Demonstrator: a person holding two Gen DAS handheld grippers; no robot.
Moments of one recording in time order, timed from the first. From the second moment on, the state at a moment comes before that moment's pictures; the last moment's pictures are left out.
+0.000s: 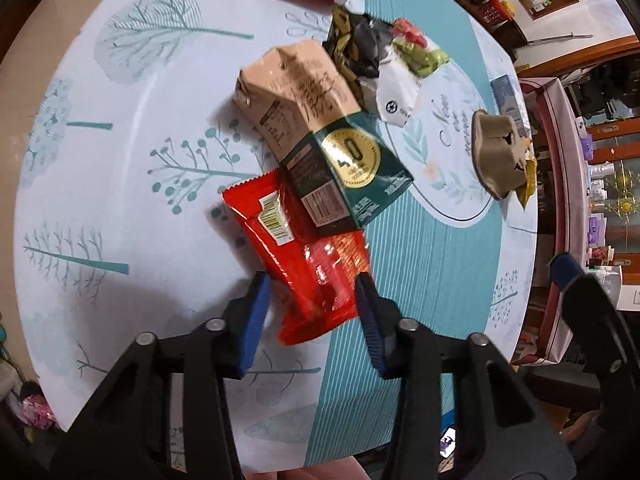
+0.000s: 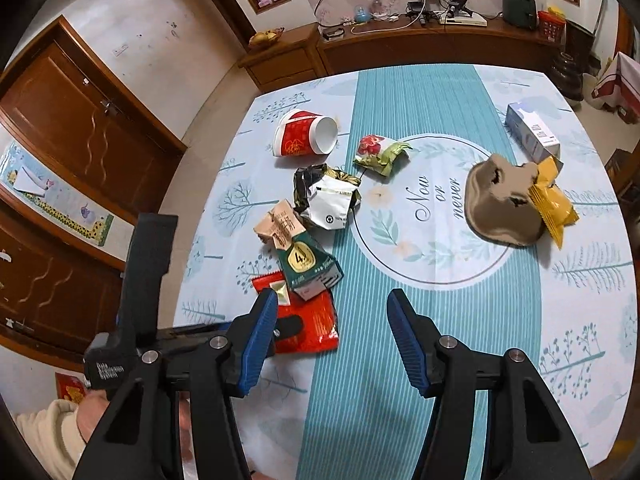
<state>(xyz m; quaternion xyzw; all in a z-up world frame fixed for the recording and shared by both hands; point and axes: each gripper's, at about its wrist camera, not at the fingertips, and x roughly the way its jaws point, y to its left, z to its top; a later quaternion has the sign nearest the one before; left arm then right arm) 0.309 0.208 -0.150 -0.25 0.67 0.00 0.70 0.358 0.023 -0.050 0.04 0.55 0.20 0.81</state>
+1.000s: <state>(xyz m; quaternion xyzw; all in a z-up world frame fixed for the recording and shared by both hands) 0.282 0.289 -0.151 -0.27 0.67 0.03 0.70 0.415 0.144 -0.148 -0.12 0.59 0.26 0.76</state>
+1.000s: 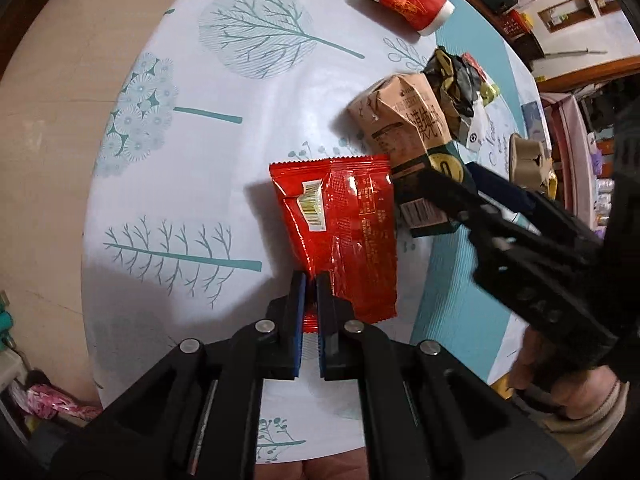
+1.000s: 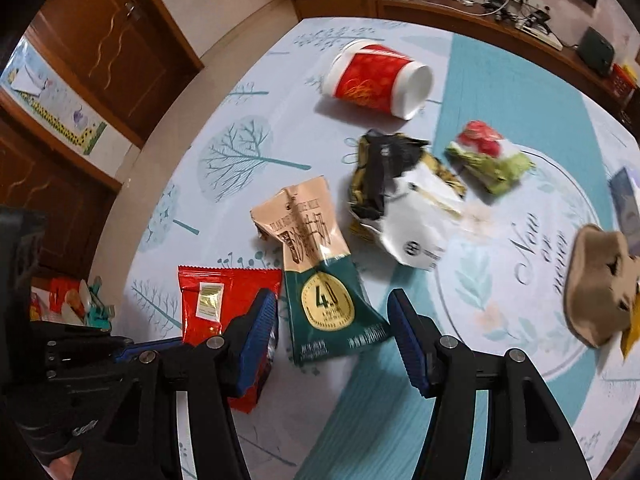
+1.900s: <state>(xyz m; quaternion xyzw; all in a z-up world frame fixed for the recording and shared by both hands) 0.269 0.259 -0.130 -0.24 0.65 0.02 0.72 0.359 0.091 -0.147 -0.04 0.59 0.27 0.76</state>
